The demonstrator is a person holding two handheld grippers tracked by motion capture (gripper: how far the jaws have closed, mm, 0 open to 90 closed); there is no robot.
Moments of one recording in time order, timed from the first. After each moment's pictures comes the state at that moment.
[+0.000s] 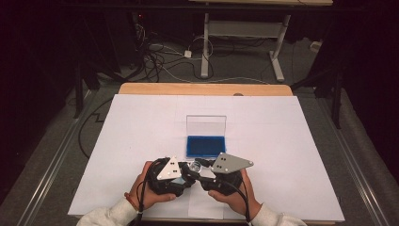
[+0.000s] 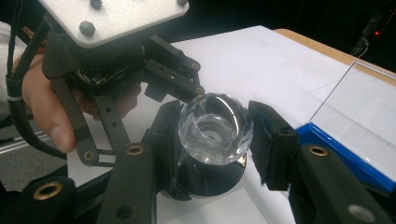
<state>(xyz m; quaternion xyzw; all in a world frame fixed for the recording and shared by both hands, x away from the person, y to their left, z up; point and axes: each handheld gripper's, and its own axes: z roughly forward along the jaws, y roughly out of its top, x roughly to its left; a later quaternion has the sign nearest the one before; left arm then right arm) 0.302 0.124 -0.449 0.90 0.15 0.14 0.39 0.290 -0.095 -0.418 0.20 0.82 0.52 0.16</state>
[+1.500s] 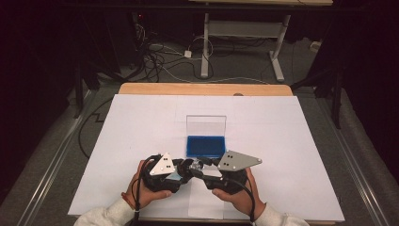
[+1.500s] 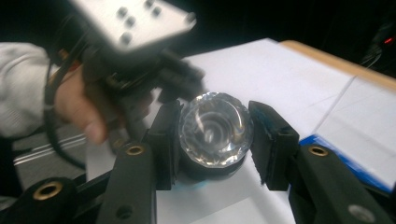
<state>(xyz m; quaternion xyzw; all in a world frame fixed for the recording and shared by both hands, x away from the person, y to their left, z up) 0.305 0.136 -0.447 0.88 0.19 0.13 0.41 0.289 -0.107 -0.403 0.20 0.80 0.55 0.14</state>
